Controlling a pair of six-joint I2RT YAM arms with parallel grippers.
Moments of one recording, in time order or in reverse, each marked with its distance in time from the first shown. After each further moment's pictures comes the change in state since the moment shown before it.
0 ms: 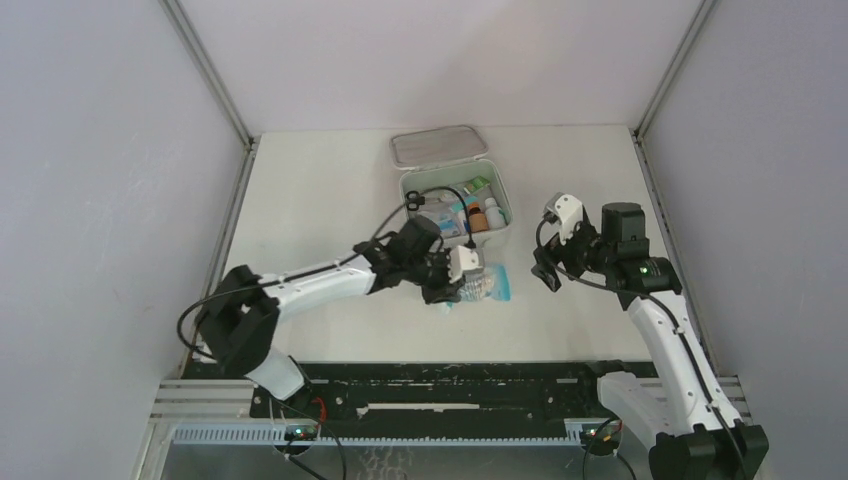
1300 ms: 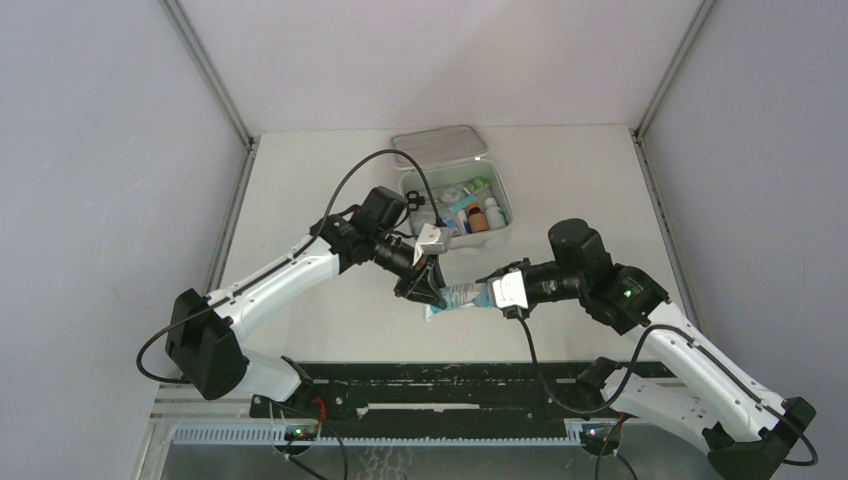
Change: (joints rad) left arm 0.182 -0.201 0.154 -0.393 0.636 0.105; right arm 0.600 -0.066 0.078 0.011 -0.269 -0.546
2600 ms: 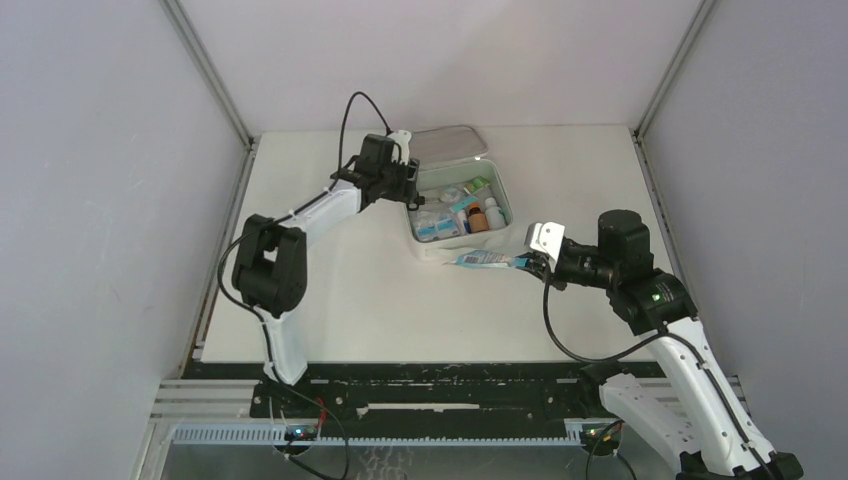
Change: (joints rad) left arm 0.291 0.500 0.297 0.397 -1.038 -0.598; right arm -0.361 -0.087 0.000 -0.016 -0.008 0.307
